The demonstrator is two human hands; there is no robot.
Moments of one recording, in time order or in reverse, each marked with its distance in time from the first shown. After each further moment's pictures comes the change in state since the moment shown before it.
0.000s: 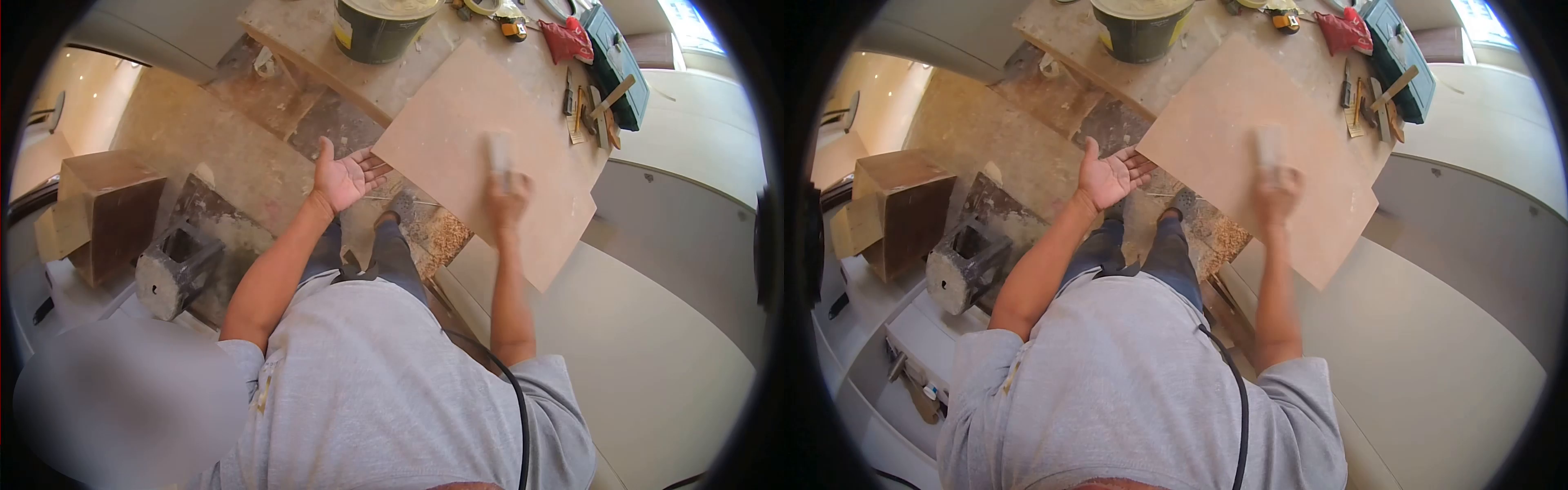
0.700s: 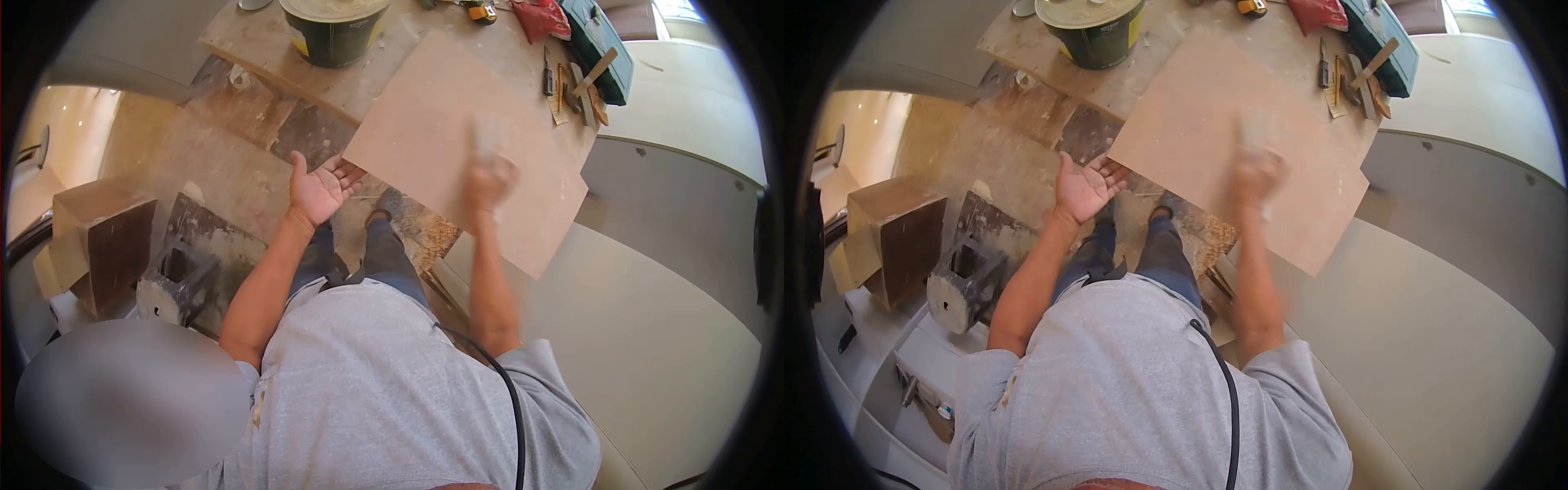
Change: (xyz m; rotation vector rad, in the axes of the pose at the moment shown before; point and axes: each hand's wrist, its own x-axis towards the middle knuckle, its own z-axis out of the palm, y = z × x) left_hand 0.001 -0.007 -0.006 0.010 0.079 0.027; right_hand 0.012 -0.016 0.015 -0.002 0.159 0.157
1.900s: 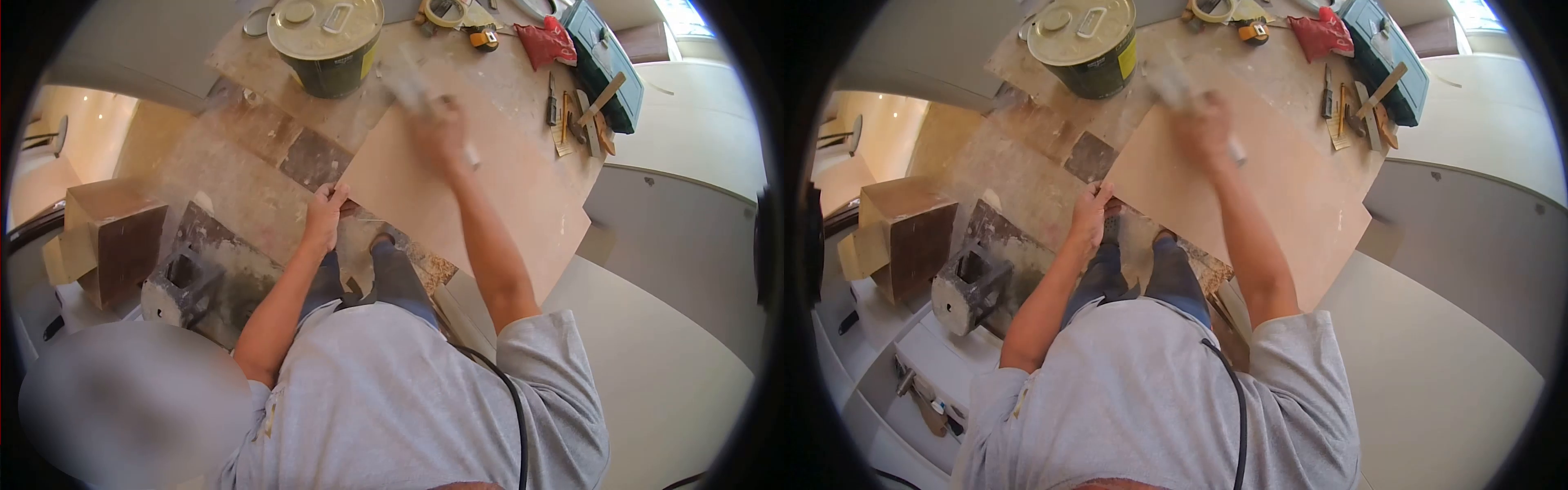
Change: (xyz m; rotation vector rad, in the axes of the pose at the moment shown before) left_hand 0.021 -0.039 0.014 0.709 0.430 0.417; right_hand 0.107 -0.064 0.120 0.254 -0.189 -0.450
